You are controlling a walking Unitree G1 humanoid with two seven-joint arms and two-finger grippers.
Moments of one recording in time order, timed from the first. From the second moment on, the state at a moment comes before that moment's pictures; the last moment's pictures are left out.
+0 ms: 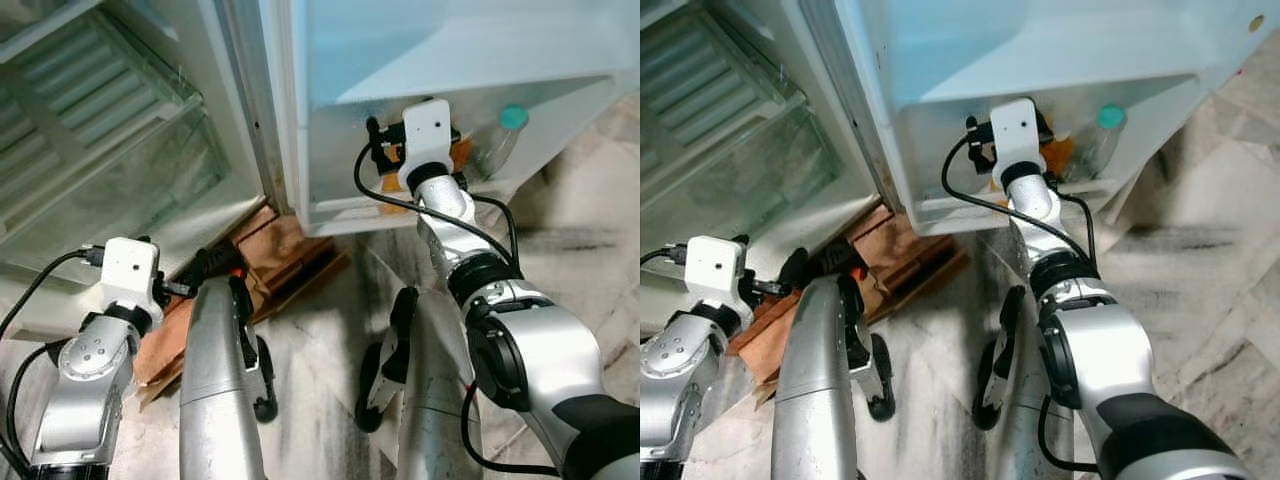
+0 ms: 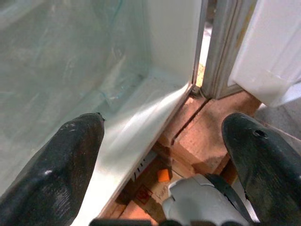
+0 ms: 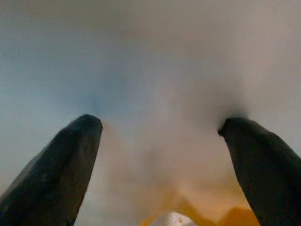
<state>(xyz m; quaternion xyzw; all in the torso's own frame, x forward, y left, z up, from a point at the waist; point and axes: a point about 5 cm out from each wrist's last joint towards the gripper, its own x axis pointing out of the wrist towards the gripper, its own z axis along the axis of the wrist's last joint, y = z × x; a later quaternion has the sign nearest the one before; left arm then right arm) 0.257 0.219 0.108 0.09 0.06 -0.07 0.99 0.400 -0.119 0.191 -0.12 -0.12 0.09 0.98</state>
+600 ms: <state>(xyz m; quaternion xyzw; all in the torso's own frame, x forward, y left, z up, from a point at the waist) 0.263 0.209 0.104 0.07 0.04 -0.08 0.99 0.332 -0.127 0.126 -0.08 -0.13 0.14 0.98</state>
